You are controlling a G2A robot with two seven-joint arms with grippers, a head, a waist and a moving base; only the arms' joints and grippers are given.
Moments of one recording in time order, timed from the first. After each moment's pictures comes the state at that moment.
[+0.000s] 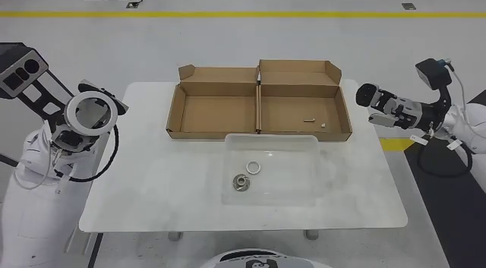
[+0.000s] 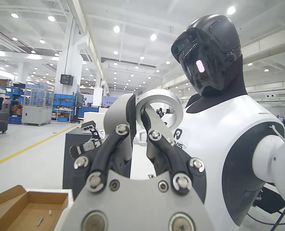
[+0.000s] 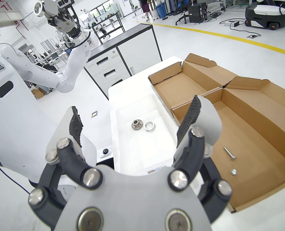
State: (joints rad) left arm 1.44 -0.94 -1.62 -1.99 -0.72 -1.01 -0.80; right arm -1.28 -0.48 1.28 -1.53 0.44 -1.01 0.81
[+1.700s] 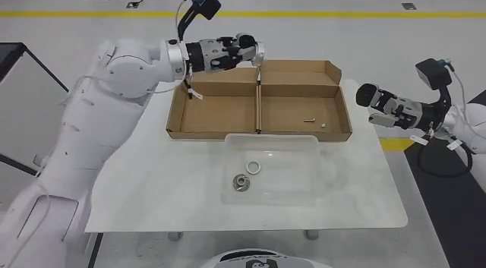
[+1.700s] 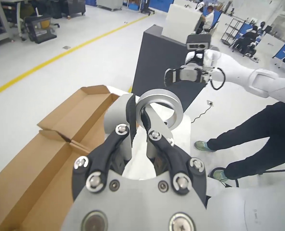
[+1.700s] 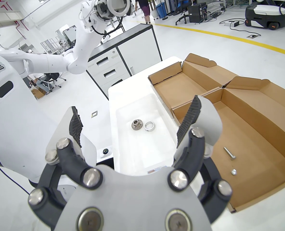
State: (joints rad) left arm 0.67 -1.07 -0.97 -1.57 0.20 -0.44 -0.80; right arm -1.28 -0.48 1.28 -1.53 0.44 -1.01 0.81
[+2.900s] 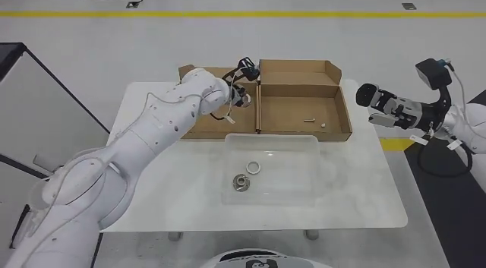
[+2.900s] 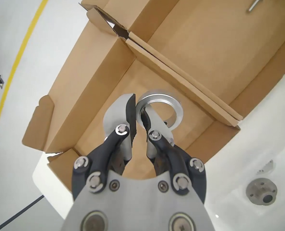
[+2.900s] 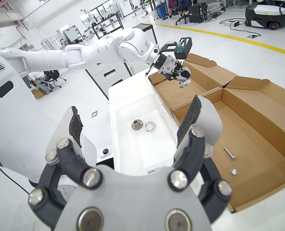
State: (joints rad) left arm 0.49 -1.34 -0.39 -0.94 0.86 -0.25 -0.75; right arm -1.28 -0.48 1.28 -1.53 0.44 -1.01 0.81
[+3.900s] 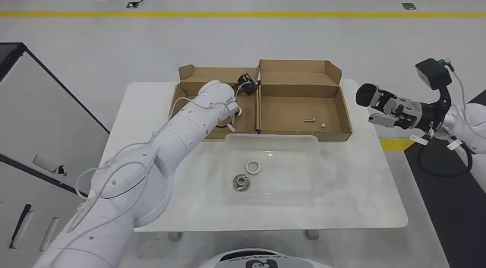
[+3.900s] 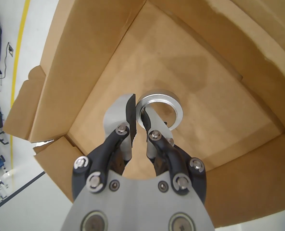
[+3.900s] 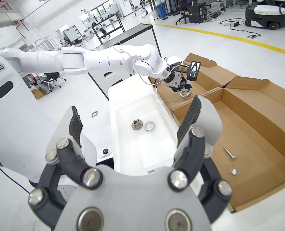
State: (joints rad) left arm 0.46 -1.60 -0.29 -0.47 0.99 -0.24 -0.72; right arm -1.28 -0.48 1.28 -1.53 0.44 -1.01 0.81
